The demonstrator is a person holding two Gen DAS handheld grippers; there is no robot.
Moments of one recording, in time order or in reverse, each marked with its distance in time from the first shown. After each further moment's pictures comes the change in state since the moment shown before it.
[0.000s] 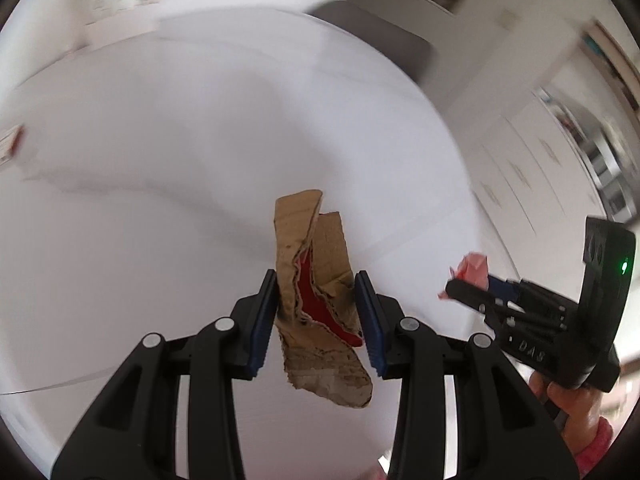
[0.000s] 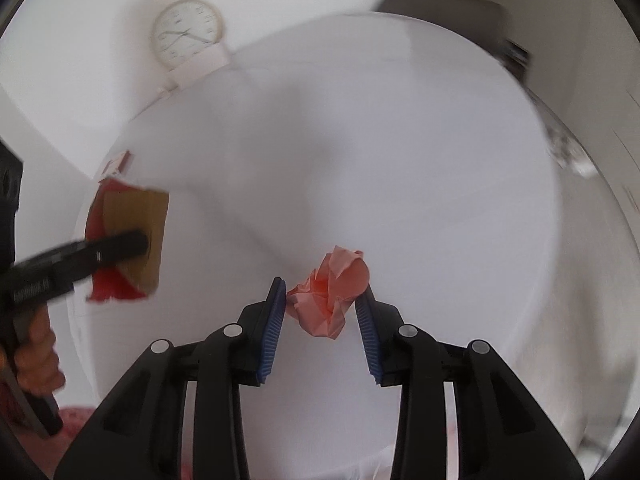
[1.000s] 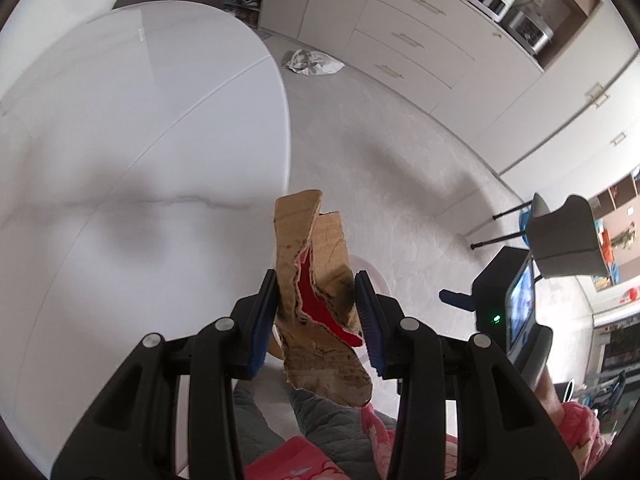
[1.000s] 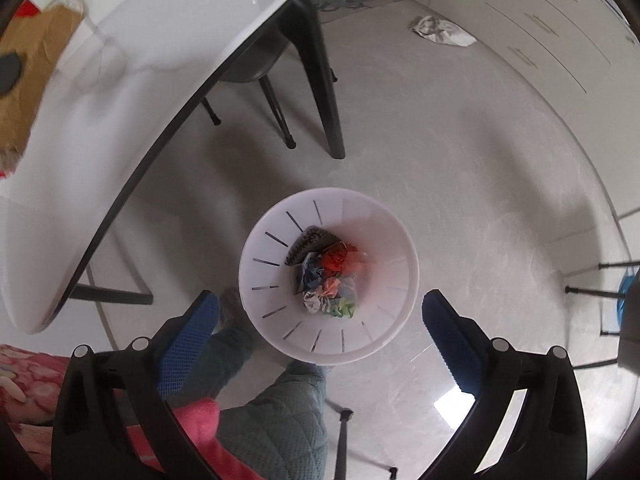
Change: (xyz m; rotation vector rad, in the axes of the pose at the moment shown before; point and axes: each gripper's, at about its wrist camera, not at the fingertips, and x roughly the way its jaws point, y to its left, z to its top) left arm 0.022 -0.191 -0.112 0.454 0.210 -0.142; right arm -0.034 -0.123 -0.237 0.293 0.164 -0.287
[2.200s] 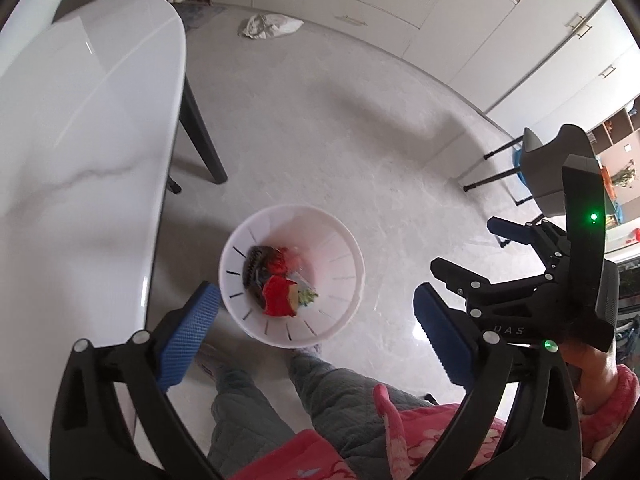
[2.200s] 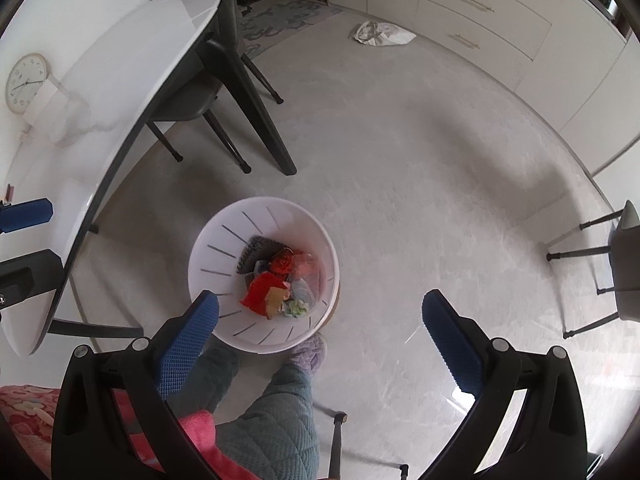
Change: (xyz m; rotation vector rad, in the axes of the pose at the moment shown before) left arm 0.048 -0.073 -0.041 0.152 0.129 -0.002; right arm -0.041 -0.081 -0.040 0.149 -0.084 -0.054
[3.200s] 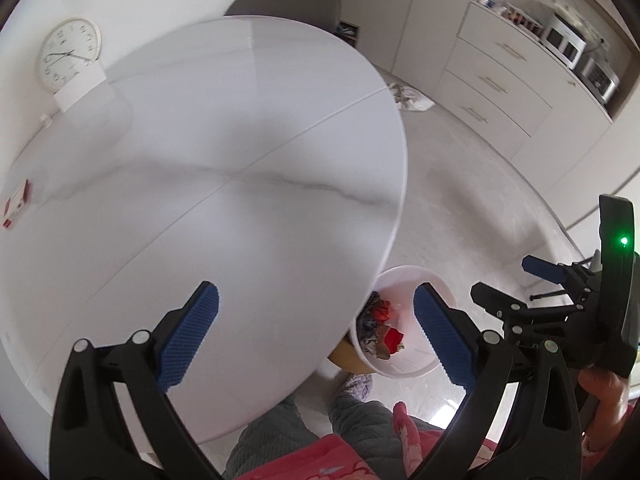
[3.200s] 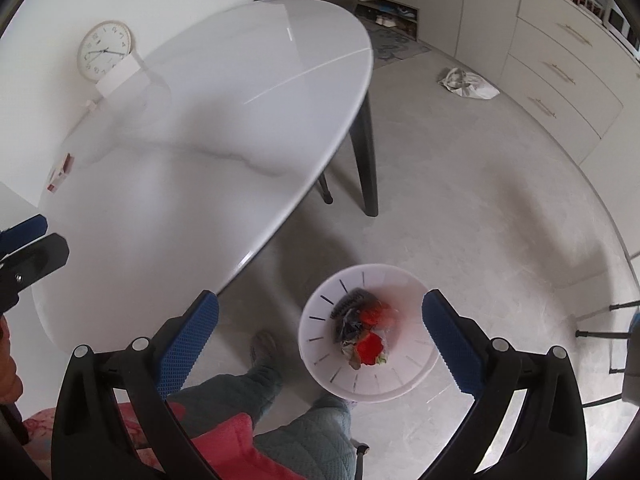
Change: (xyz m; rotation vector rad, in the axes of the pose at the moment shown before) left arm -0.128 0.124 -0.055 -0.367 -0.233 0.290; right arm -0.037 0.156 0.066 -0.214 -0.069 0.153
